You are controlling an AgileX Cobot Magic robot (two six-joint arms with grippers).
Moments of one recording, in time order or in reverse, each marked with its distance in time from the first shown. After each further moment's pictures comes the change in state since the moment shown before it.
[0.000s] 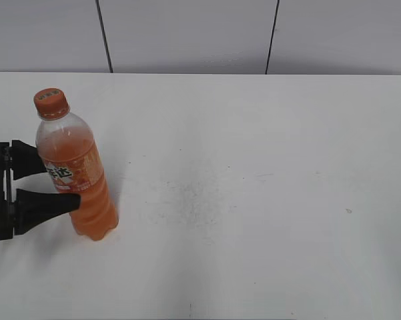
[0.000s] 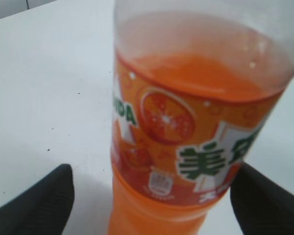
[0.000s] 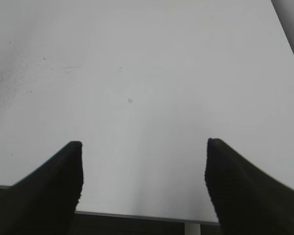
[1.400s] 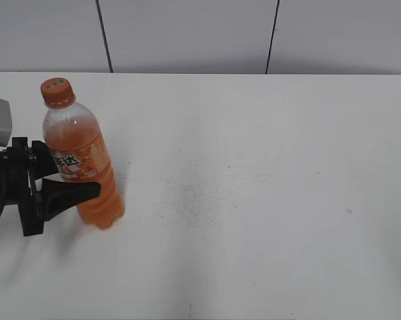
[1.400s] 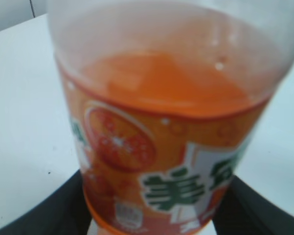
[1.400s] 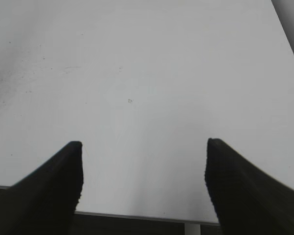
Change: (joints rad) left arm -0.138 0.010 0.004 -0.183 0.046 0.093; right arm 0.000 0.000 0.000 0.000 0.000 0.000
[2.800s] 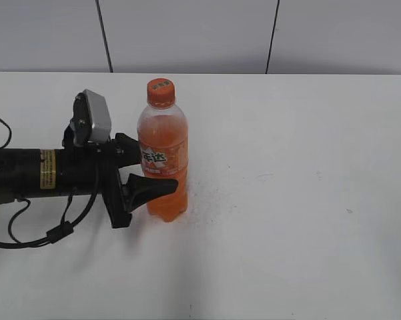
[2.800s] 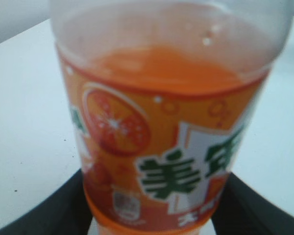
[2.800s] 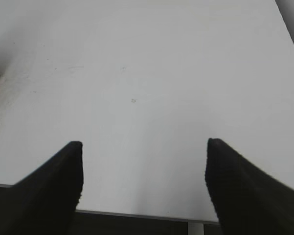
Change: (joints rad) left arm -0.358 0.114 -0.167 -0.229 0.092 0.041; right arm 0.000 0.005 -0.011 0.012 0.008 0.000
